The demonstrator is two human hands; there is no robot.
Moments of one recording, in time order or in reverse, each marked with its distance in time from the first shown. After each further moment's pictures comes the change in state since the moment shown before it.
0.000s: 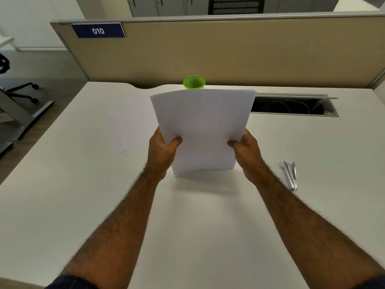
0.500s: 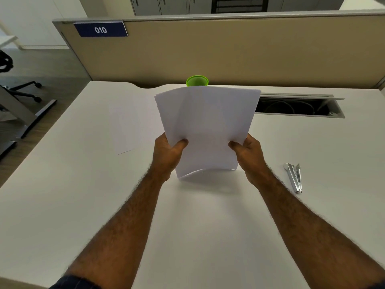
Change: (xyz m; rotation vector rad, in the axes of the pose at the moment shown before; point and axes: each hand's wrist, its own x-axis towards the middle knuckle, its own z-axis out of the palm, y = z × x) left_hand 0.006 -0.007 0.004 0.040 0.030 -0.064; right_hand -0.001 0.002 0.004 0.004 0.030 -0.006
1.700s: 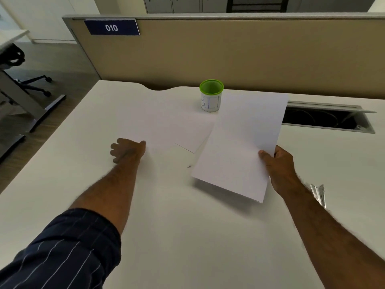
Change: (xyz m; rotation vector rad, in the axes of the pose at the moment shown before) left_hand 0.155 -0.084 -0.099 0.815 0.430 -0.571; right_hand 0.060 0.040 -0.024 -0.033 0.194 0.188
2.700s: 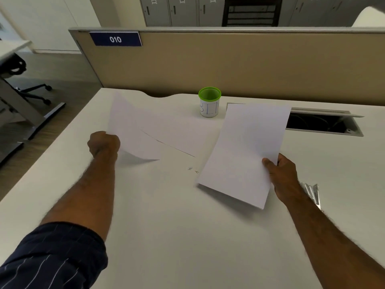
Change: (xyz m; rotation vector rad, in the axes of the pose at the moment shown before) left_hand 0.048 -0.020 -0.069 -0.224 0.124 0.044; right_hand -0.016 0.010 -0.017 -0.039 0.039 -0.045
